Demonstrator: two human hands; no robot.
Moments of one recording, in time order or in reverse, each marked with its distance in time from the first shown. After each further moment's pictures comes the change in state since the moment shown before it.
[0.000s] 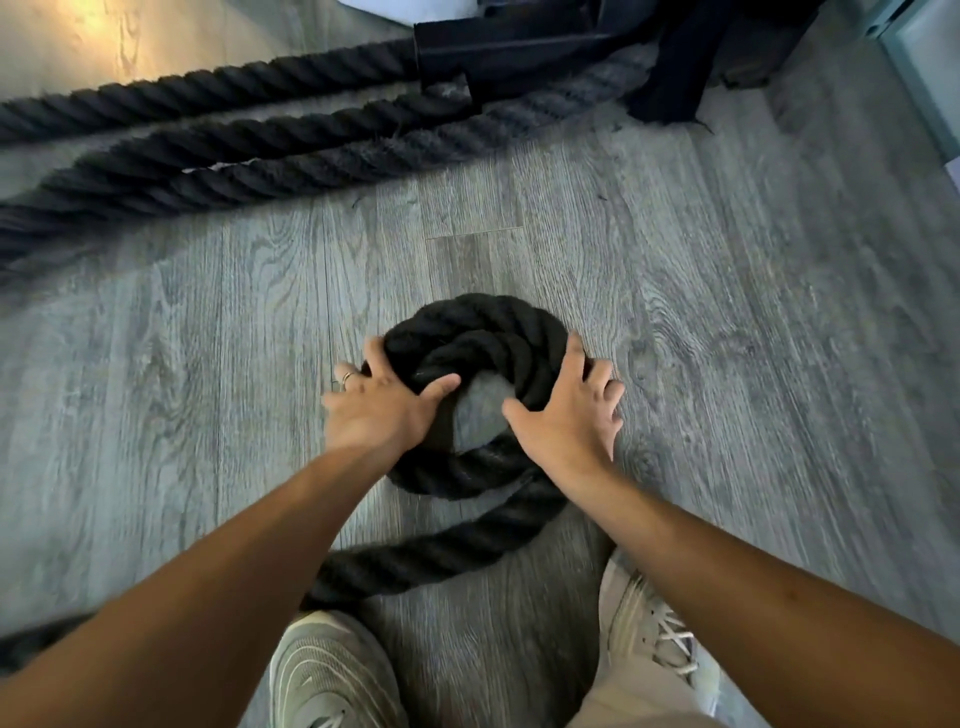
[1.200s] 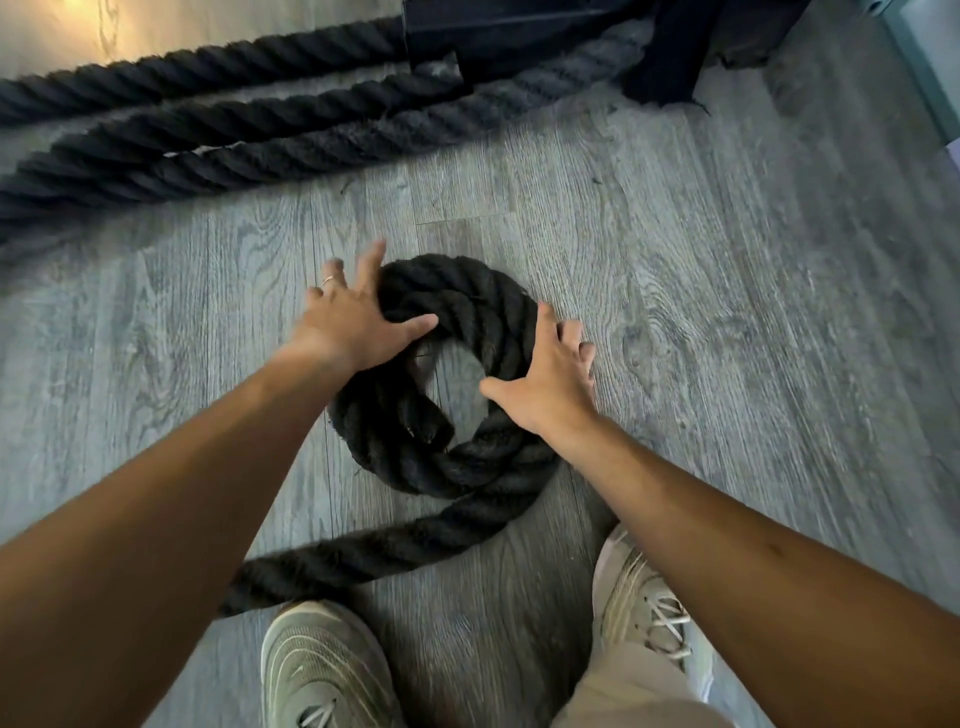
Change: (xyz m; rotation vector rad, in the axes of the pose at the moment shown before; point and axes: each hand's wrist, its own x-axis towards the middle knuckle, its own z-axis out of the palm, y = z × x) left_hand 0.052 0.000 -0.045 0.085 0.083 0.244; right_hand 0.025 -0.008 0.001 0.057 -0.116 -0.129
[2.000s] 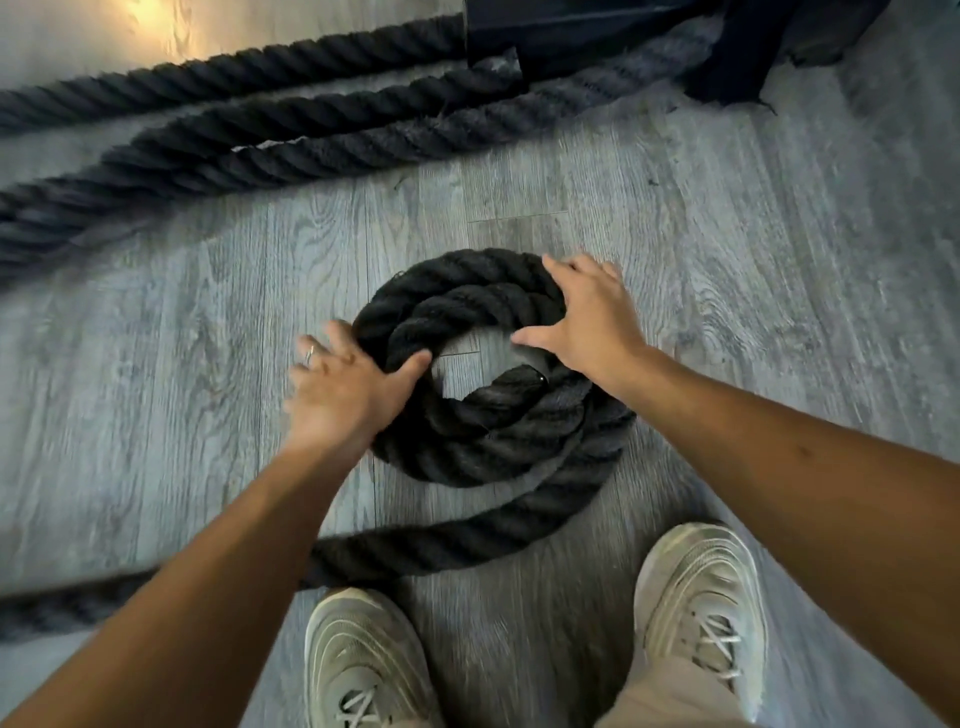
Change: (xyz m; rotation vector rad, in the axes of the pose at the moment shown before) left_hand -0.046 -0.047 0.035 -0.120 0.112 -0.324; right_hand 0.049 -0.027 -0.022 -0.131 0.070 -0.388
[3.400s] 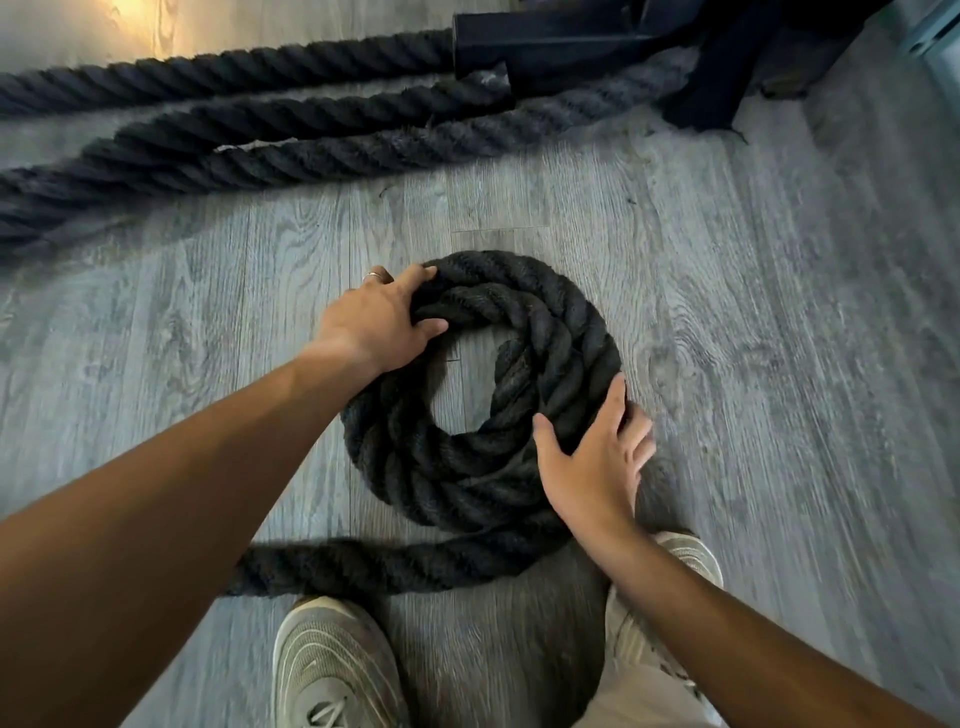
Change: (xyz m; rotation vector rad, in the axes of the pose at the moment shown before) left_hand 0.038 0.053 -0.027 0.152 0.020 0.523; right_hand -0.129 -0.003 0.030 0.251 0.121 0.573
